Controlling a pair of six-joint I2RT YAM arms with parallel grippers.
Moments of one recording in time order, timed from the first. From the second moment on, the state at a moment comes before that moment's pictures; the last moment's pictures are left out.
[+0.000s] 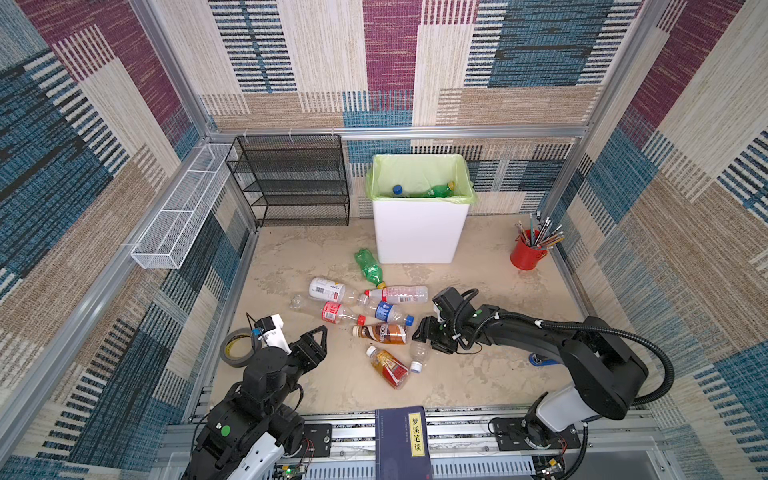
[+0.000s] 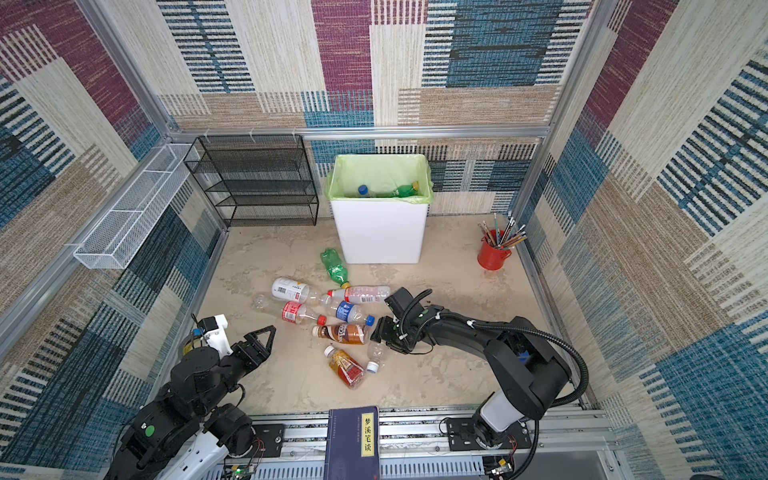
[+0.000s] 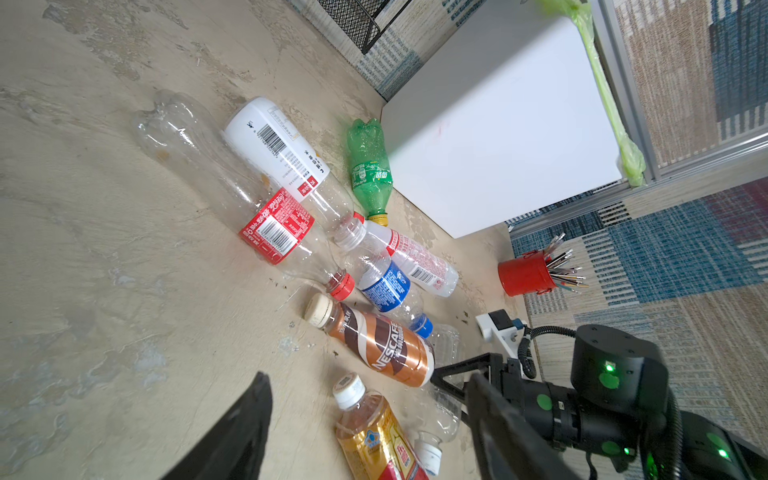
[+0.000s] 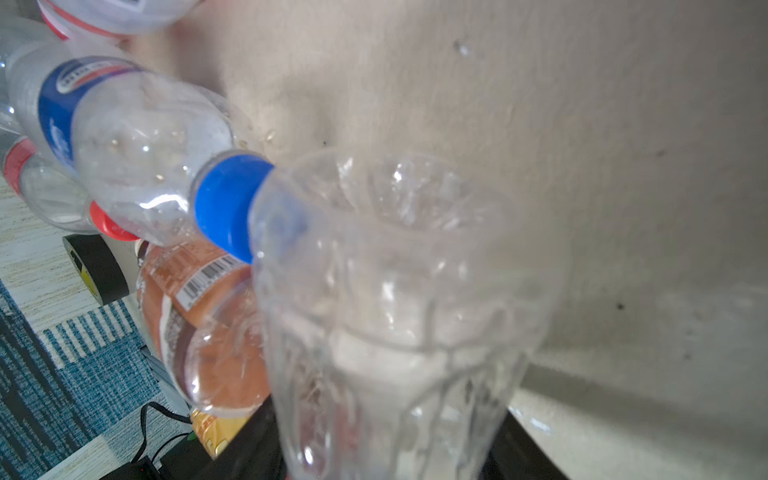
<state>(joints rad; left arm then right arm) -0.55 0.24 0.55 -0.74 -0.21 -0.95 0.70 1.53 0.79 -0.33 -0.30 1.00</state>
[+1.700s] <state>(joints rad) -0.55 0.62 0.61 -0.46 -0.07 -0.91 0.70 0.40 0.36 -0.42 0.22 0.94</state>
